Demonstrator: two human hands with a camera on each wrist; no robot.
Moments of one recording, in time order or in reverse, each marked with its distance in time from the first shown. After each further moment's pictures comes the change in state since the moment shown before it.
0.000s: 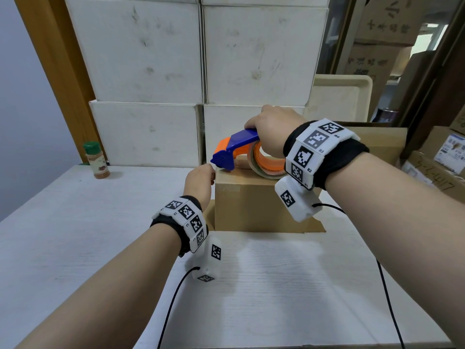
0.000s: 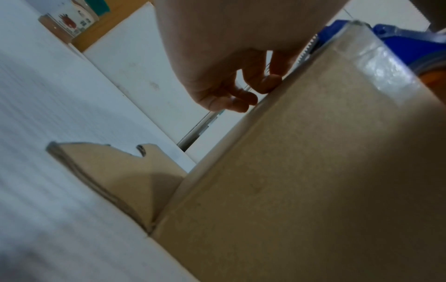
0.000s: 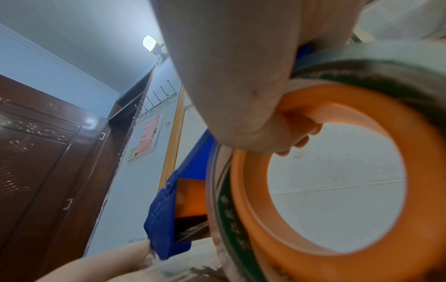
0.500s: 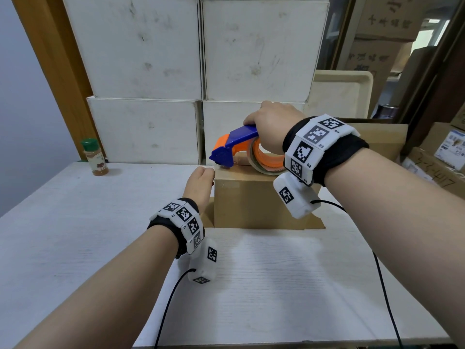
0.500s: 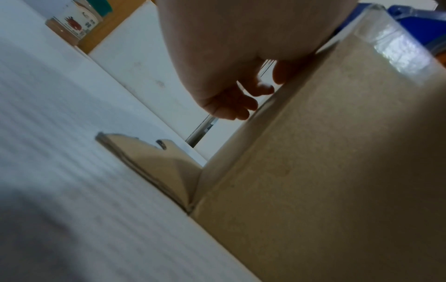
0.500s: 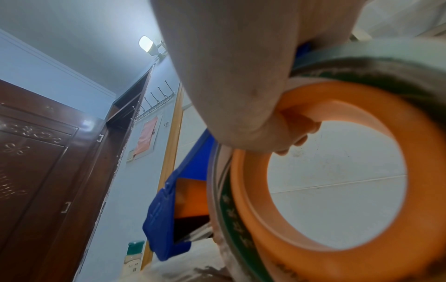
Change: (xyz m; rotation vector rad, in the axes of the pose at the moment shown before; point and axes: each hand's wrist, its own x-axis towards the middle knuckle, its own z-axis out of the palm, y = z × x) left_hand 0.000 -0.014 -0.001 0.010 -0.037 -0.019; right_hand 0.002 0.000 0.000 0.013 -0.014 0.005
